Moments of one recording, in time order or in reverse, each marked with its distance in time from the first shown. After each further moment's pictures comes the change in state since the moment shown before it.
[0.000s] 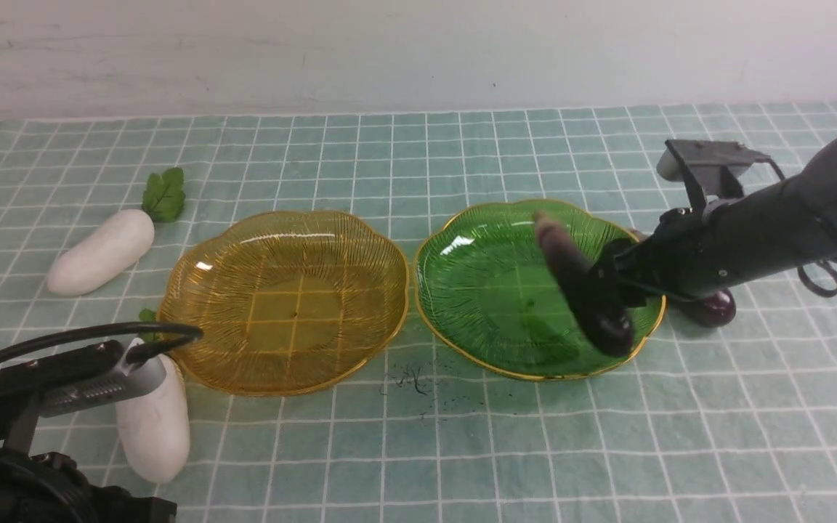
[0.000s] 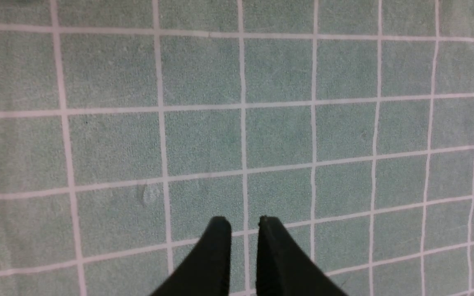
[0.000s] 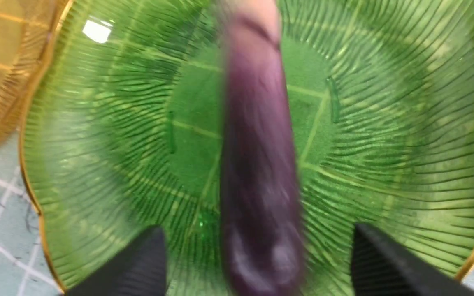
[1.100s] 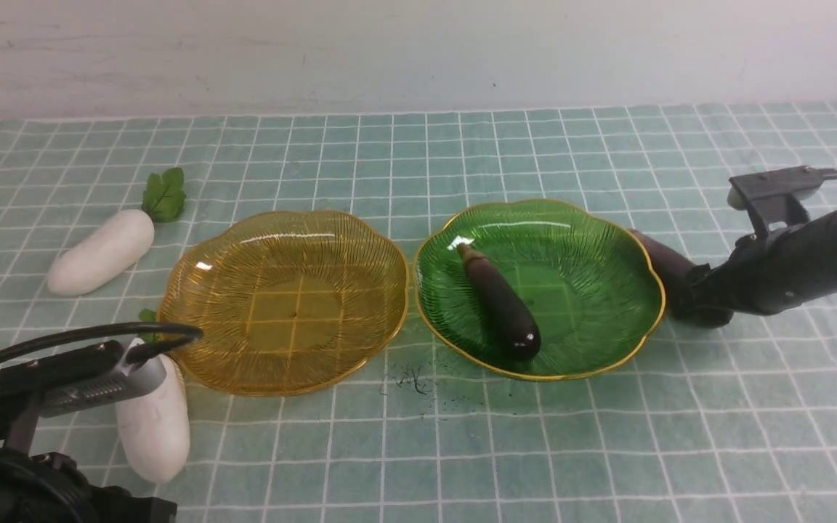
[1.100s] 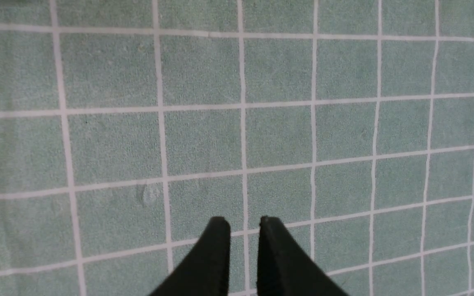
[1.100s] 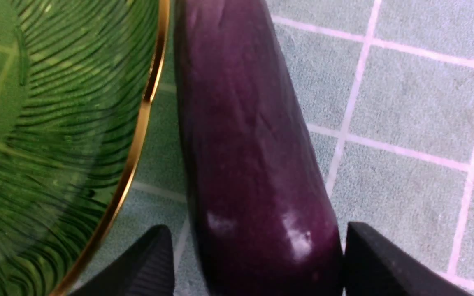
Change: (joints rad) right arm -0.171 0.141 -0.002 -0.171 -0.150 -0.056; left arm 0.000 0.000 0.000 0.000 0.001 0.000
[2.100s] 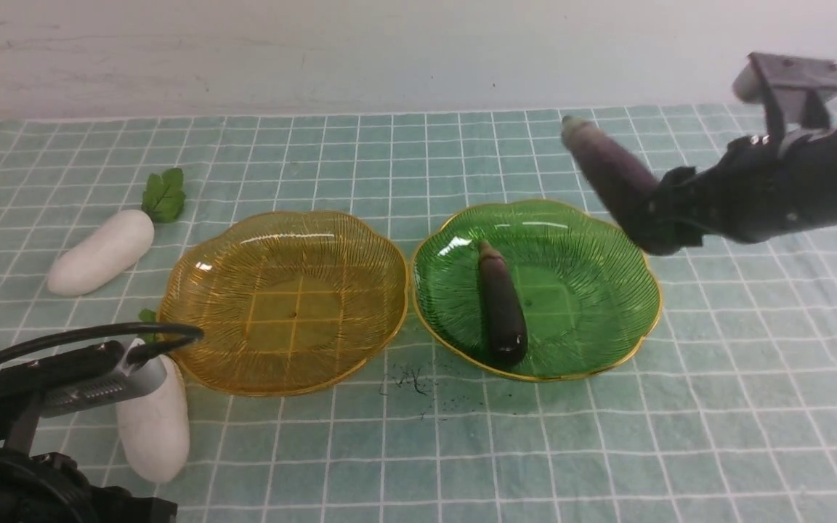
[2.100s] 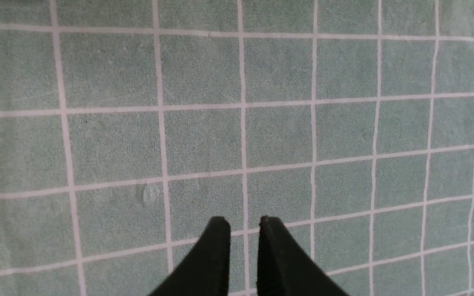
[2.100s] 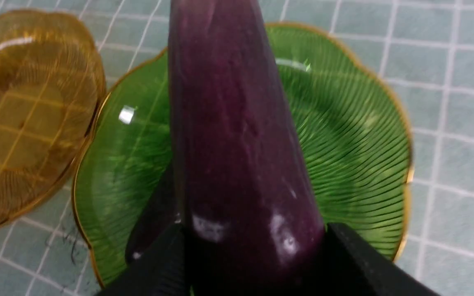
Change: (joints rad) right arm 0.141 -0.314 0.000 0.085 0.170 0.197; left arm 0.000 0.001 0.000 0.000 0.000 0.000
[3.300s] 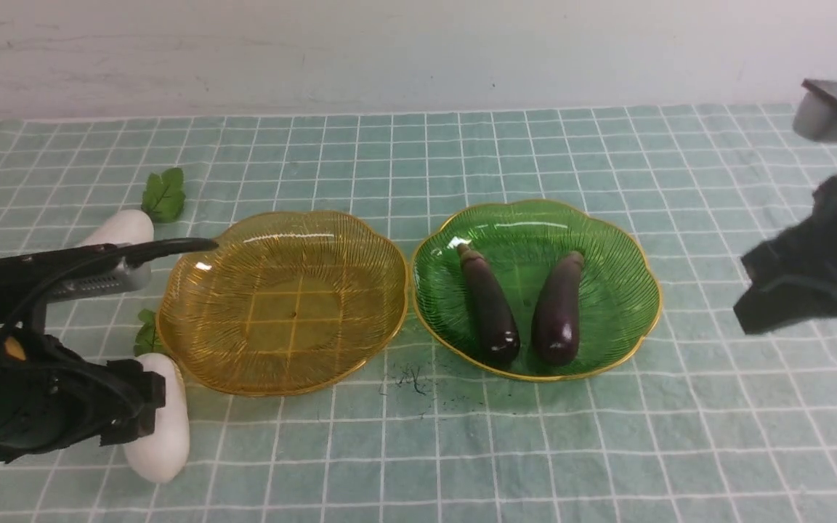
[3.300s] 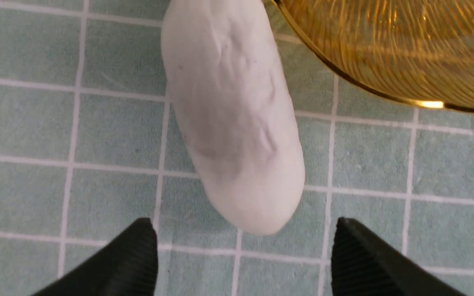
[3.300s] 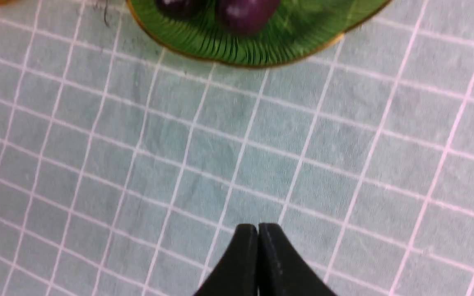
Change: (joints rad) right arm -0.014 -0.292 0.012 -0.342 0.596 0.331; left arm 0.000 0.300 -0.153 0.385 -0.314 -0.273
